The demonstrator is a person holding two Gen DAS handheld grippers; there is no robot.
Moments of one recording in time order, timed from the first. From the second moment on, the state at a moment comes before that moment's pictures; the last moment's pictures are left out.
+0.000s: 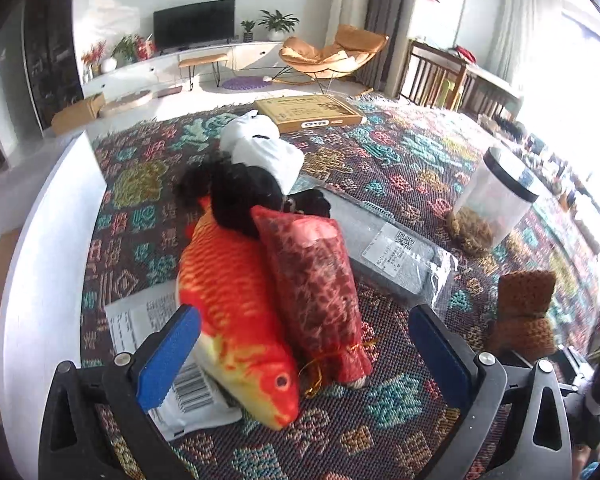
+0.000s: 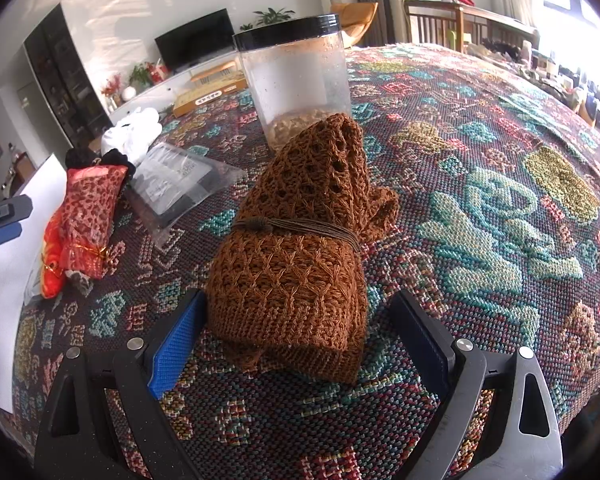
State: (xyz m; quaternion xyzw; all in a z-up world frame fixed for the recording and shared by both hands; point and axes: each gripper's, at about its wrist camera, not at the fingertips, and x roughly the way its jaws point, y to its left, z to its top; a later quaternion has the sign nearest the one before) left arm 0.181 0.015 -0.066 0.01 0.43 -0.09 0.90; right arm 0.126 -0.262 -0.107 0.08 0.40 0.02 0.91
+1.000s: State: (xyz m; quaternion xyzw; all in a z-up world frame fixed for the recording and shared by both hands) left arm 0.169 0.059 -0.013 -0.05 0.42 -0.11 0.90; right arm 0.198 -0.371 -0.044 0.17 0.42 -0.10 0.89
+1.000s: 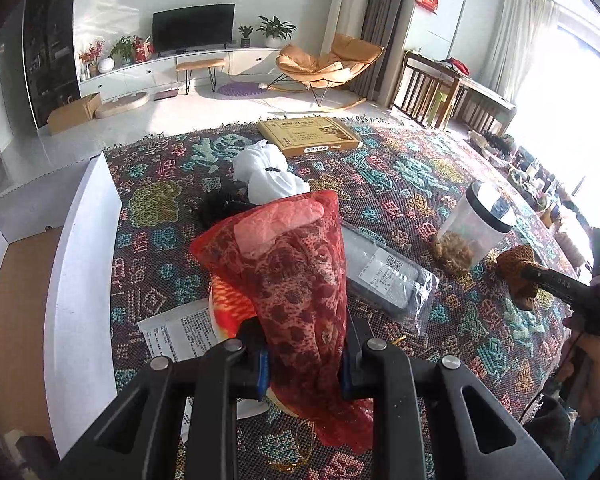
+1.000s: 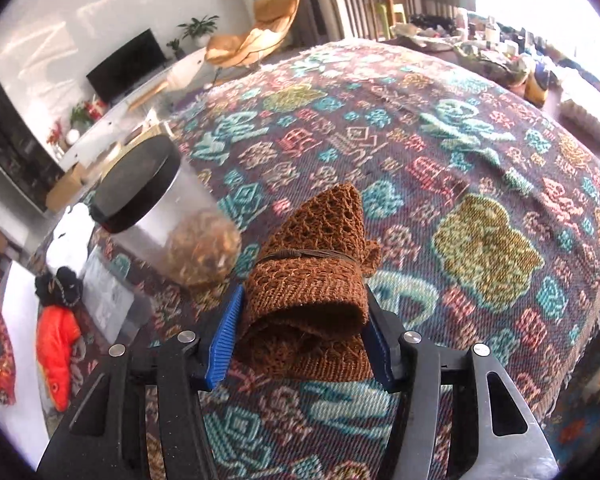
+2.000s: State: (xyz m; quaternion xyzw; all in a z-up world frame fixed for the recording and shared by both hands) left arm 0.032 0.341 -0.003 -0.15 0.39 0.09 0.90; right arm 0.154 0.030 0.090 0.10 0.42 0.37 0.82
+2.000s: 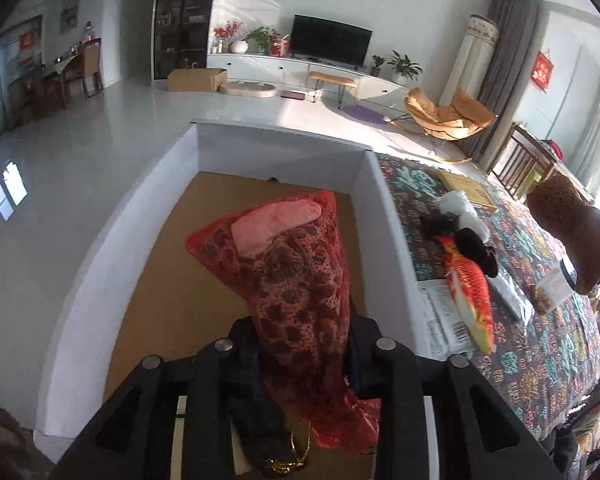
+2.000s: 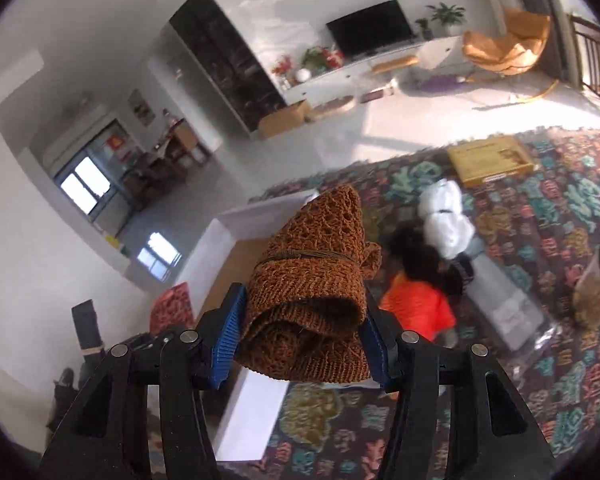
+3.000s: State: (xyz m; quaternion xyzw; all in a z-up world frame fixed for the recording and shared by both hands) left arm 0.134 0.029 -0.148 -0.02 0.45 -0.06 0.89; right arm 0.221 -0.243 -0.107 0.07 0.43 -0.19 0.88
